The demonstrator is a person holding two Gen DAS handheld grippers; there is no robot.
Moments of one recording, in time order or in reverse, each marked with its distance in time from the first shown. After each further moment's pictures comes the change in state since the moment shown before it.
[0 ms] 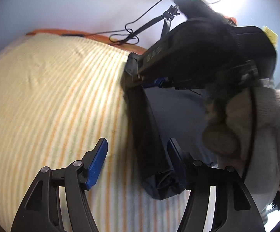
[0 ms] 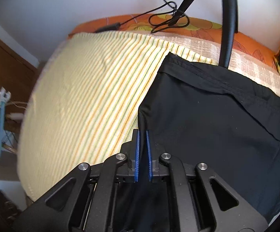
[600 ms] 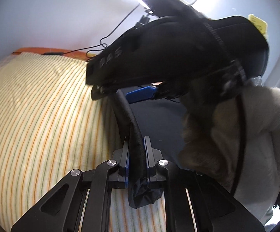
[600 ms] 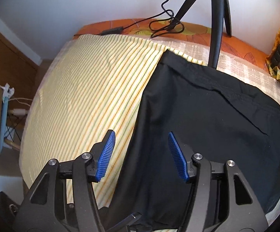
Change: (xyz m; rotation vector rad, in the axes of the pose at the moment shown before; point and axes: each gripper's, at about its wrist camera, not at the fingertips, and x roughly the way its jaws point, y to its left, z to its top) left arm -0.014 -0.034 0.000 0.105 -0.094 -0.043; right arm -0.025 0.001 -0.014 -0.047 -0.002 -0.024
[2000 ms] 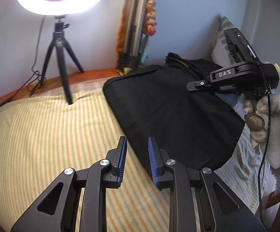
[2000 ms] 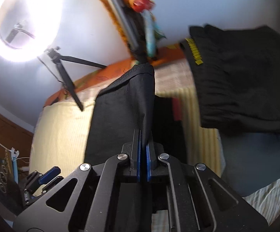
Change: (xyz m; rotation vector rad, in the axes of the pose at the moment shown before) left arm 0.045 -0.108 0.008 0.391 0.107 -0.051; right arm -0.132 -0.271 -0.119 0.428 -0.306 -0.002
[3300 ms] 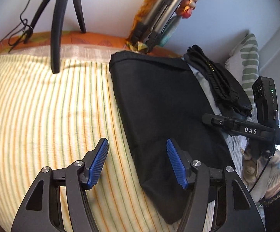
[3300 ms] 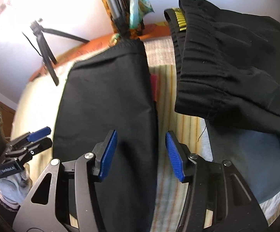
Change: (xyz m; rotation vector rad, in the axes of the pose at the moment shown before) left arm 0.076 0.049 0.017 -0.300 0.190 -0.143; right arm 0.042 -0.024 -0.014 -0.105 0.129 -0.102
